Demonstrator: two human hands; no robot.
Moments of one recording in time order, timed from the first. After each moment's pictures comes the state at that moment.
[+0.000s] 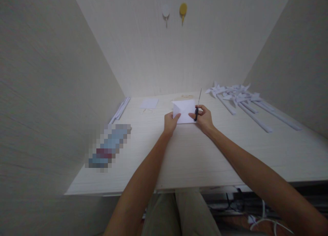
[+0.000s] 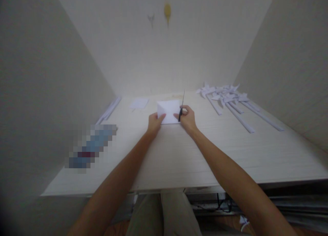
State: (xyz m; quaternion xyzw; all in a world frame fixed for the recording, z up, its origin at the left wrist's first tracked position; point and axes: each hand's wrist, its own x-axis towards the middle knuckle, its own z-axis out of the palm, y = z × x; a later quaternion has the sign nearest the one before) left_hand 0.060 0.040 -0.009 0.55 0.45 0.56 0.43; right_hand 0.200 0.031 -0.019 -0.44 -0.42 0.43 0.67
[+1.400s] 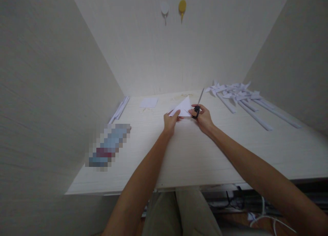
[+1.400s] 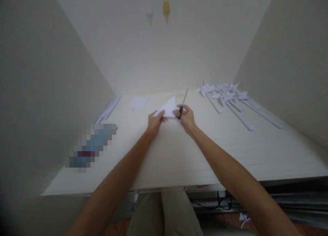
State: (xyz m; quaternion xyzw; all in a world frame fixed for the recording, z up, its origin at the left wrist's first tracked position) left_hand 0.067 0.040 -0.008 0.45 0.41 0.59 0.53; right_hand 0.195 0.026 -0.012 -0.42 -0.38 0.47 0.67
